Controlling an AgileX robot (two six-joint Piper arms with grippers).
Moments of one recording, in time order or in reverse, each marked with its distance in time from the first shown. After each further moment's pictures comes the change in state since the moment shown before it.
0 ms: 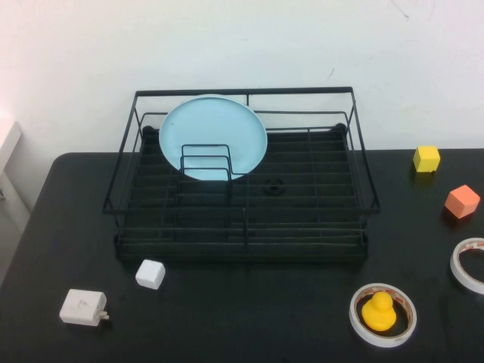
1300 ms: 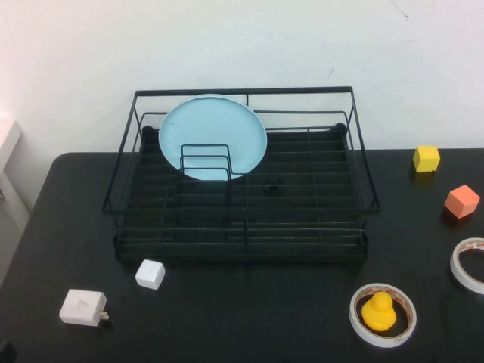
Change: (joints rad) right arm 0.000 0.000 0.000 0.002 0.006 0.000; left arm 0.331 -0.176 0.104 1.424 0.454 -1.496
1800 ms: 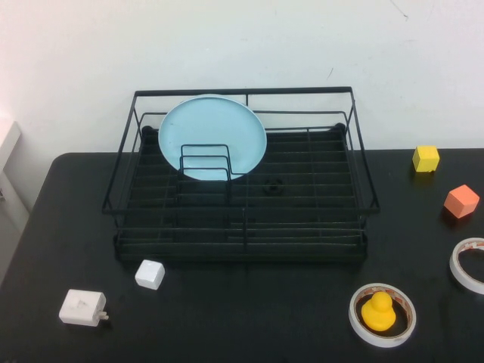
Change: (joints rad) right arm 0.000 0.000 0.000 0.004 0.000 0.000; left arm 0.000 -0.022 -0.002 0.133 0.160 -0.163
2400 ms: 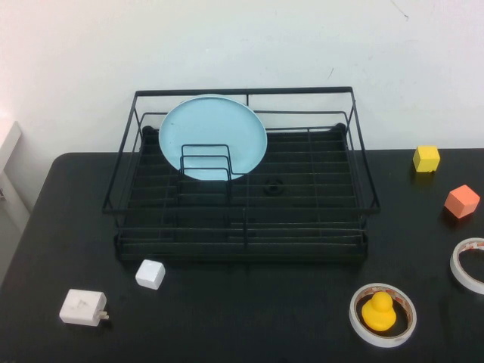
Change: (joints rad) right arm 0.000 0.000 0.000 0.000 0.000 0.000; left arm 0.000 0.000 0.000 0.025 0.007 0.005
